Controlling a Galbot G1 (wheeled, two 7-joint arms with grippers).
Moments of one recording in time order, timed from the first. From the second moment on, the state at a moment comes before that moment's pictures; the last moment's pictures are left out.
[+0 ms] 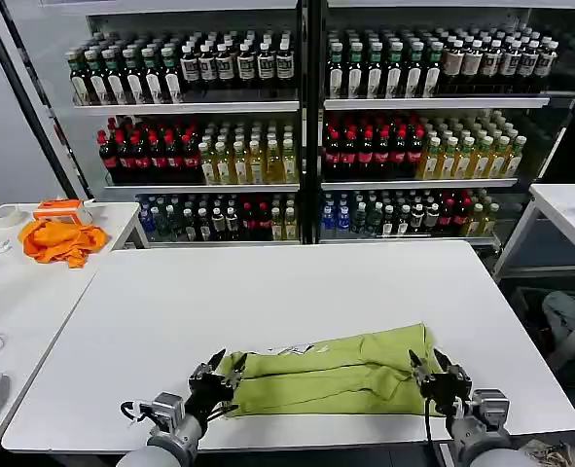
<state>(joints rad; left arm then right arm) 1.38 -1.02 -0.16 -2.06 -0.55 0.31 -0.32 -1.60 1.17 0.58 2.24 0.46 -0.52 0.24</state>
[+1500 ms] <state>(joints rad) 1.48 -1.36 -0.18 -2.00 -0.47 0.24 -0.45 -1.72 1.24 0.63 2.33 0.38 -0.49 0.25</state>
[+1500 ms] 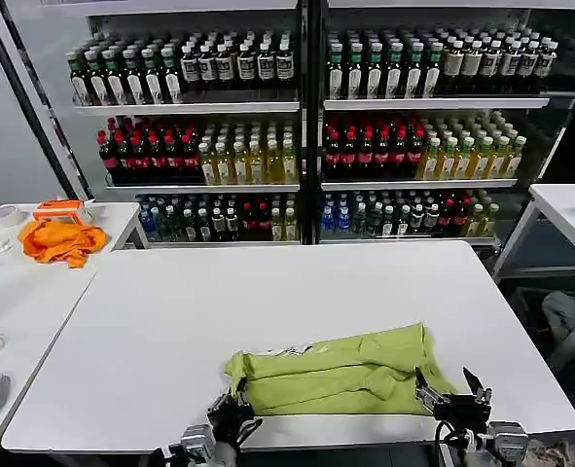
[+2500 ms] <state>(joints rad) 1.46 -1.11 -0.49 -2.18 -1.01 0.27 -0.36 -1.70 1.26 0.60 2.30 0.38 -0.48 0.25</state>
